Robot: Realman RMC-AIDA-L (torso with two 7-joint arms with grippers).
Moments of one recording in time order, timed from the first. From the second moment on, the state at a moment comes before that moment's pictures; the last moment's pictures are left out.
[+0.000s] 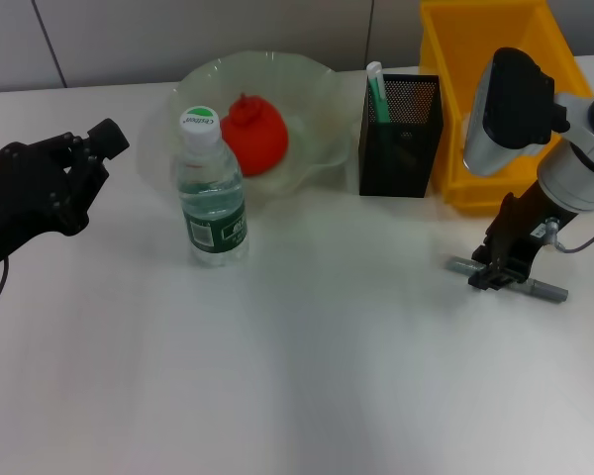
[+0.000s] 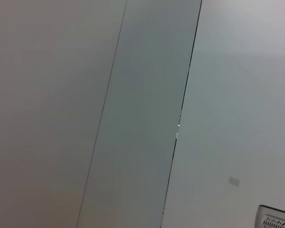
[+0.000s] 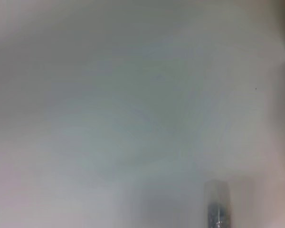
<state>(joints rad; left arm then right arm) -0.30 -2.07 -2.08 -0.62 1.18 -1.49 2.01 0.81 2.03 -1.14 -0.84 -2.77 -1.44 1.94</state>
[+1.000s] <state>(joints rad) -0.29 -2.07 -2.08 -0.61 1.18 -1.50 2.01 0.80 2.04 -1.14 -0.84 -2.79 -1.43 1.98</state>
